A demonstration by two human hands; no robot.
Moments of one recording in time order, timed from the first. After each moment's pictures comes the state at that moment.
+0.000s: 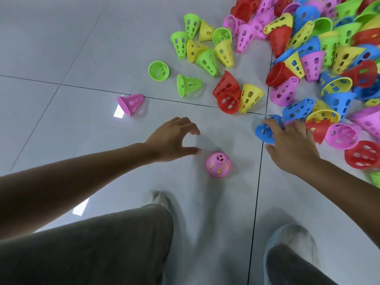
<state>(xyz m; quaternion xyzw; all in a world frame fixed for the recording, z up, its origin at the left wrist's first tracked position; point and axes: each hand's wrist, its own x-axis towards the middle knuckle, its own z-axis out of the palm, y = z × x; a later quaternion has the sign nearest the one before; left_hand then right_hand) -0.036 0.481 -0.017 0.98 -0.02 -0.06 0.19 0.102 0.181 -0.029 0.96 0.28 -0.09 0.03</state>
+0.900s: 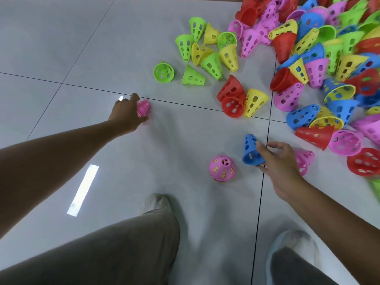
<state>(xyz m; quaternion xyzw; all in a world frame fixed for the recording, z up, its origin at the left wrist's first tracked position) -0.029 0.625 -0.035 0.94 0.31 -0.07 0.11 0.051 0.215 -0.033 0.75 -0.15 -0.25 -0.59</state>
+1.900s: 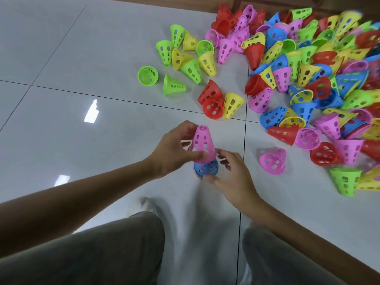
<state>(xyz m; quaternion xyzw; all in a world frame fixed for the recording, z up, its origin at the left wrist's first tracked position) -0.048 0.437 0.008 0.79 0.12 -0.03 0.61 -0.017 0.236 -0.018 0.86 0.13 -0.23 -0.44</state>
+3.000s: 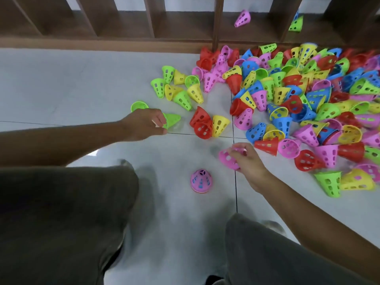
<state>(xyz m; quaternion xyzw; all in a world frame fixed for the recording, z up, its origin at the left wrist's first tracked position) 0.009 0.530 0.091 0.95 0.07 -0.09 0.28 0.053 0.209 0.006 0.75 -0.07 -0.24 -0.61</state>
